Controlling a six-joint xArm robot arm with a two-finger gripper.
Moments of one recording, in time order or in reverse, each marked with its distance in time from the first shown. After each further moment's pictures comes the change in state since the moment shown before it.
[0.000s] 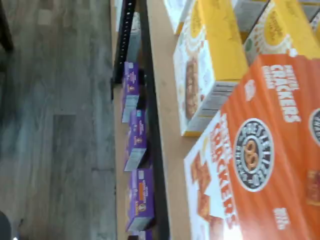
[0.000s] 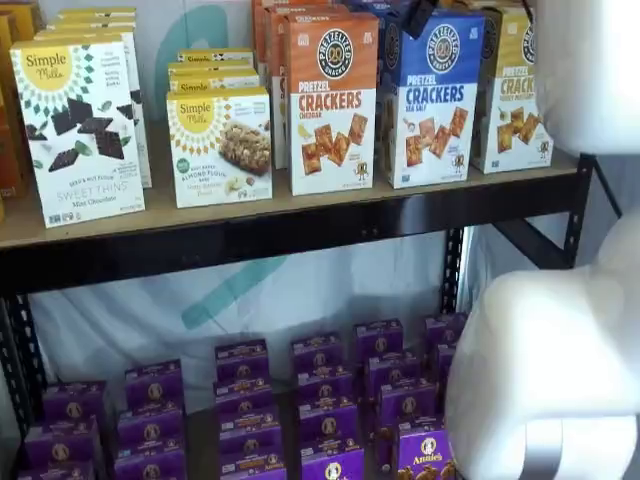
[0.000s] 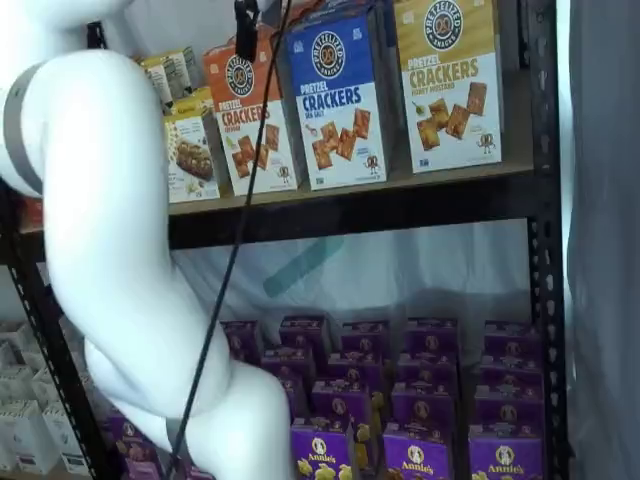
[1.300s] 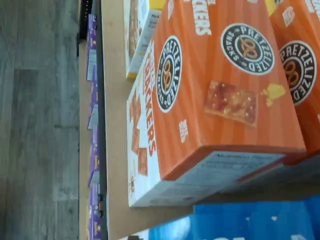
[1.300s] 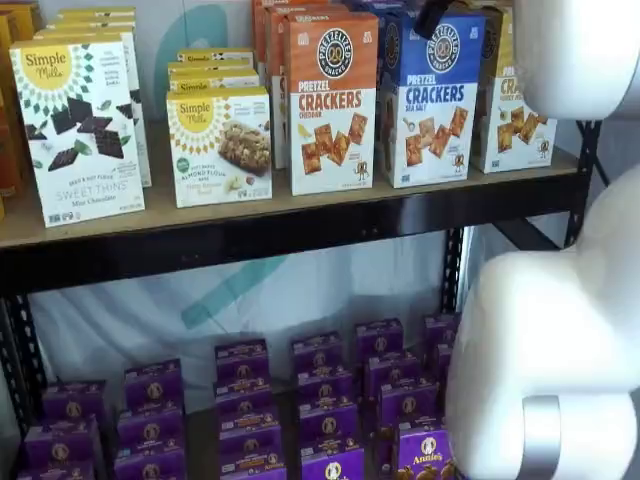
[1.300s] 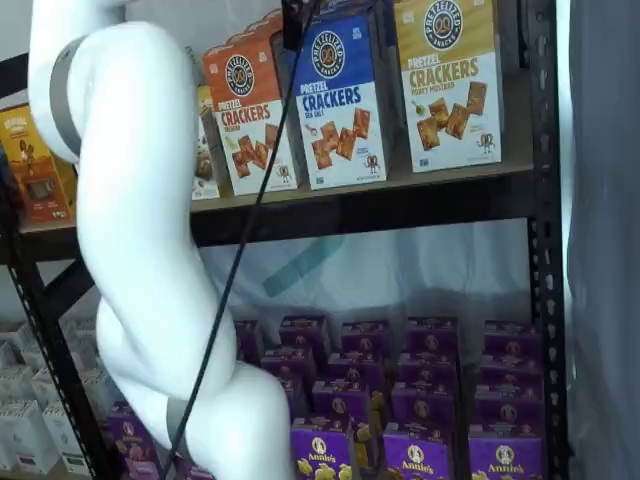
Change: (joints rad) arm -0.026 0.145 -0.104 -0.095 -0.098 -0.090
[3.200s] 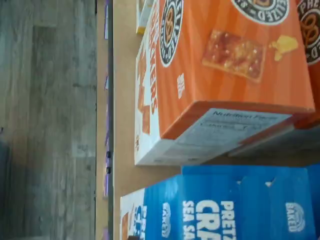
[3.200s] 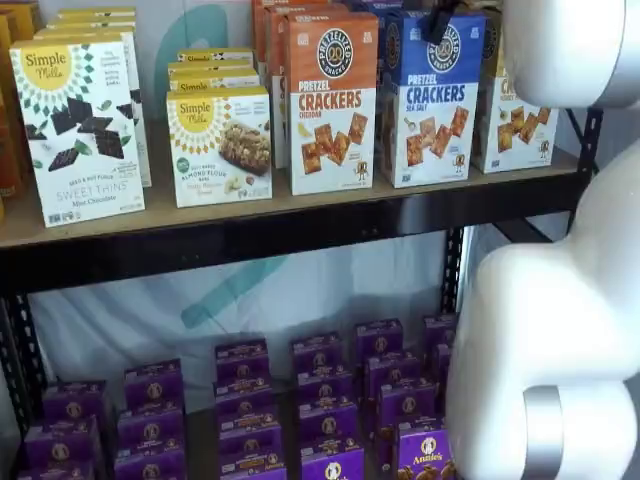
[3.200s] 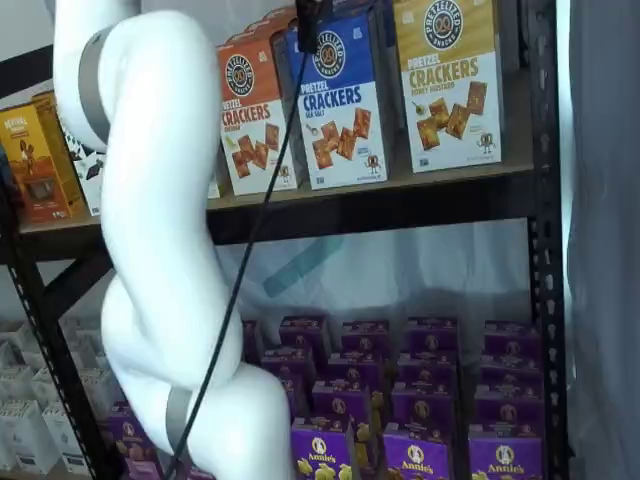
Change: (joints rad) arm 0.047 0.097 -0.121 -0.142 0.060 -0.003
